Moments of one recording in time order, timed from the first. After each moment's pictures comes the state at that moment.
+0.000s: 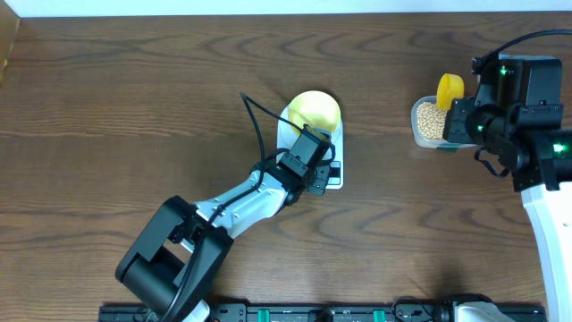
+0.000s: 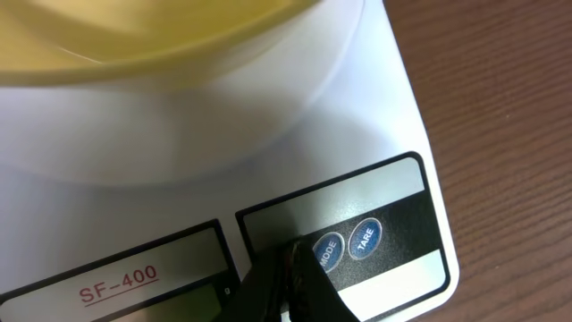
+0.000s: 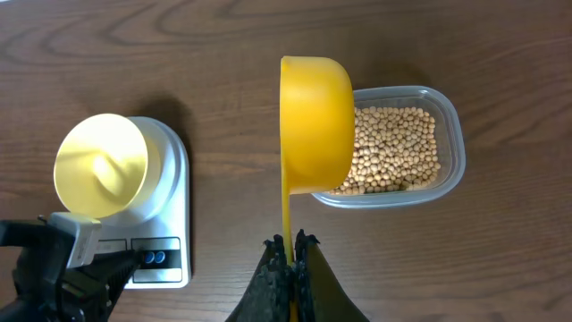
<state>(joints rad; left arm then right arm) -0.68 1.77 0.92 -0.18 -0.01 -0.33 0.06 1.29 1.40 -0.99 -0.06 0.17</state>
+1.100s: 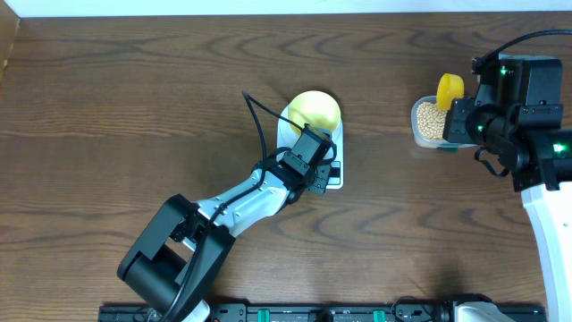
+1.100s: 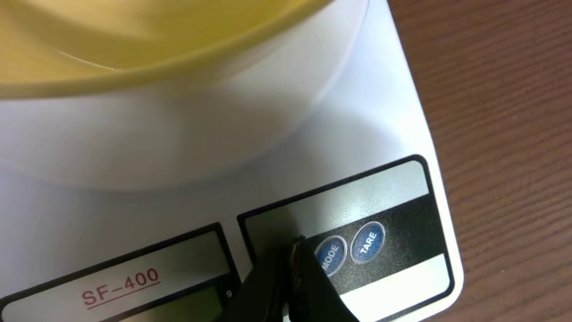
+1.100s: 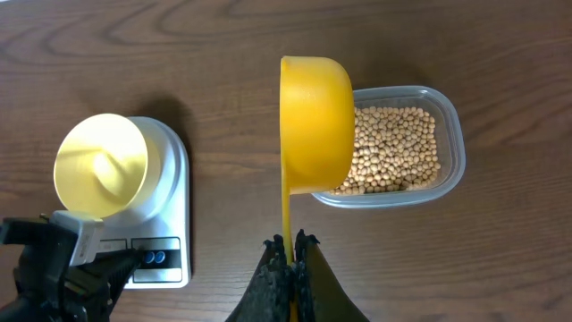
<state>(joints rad) -0.68 1.78 0.93 -0.20 -0.02 -0.33 0.06 1.29 1.40 -0.99 -0.06 0.17</state>
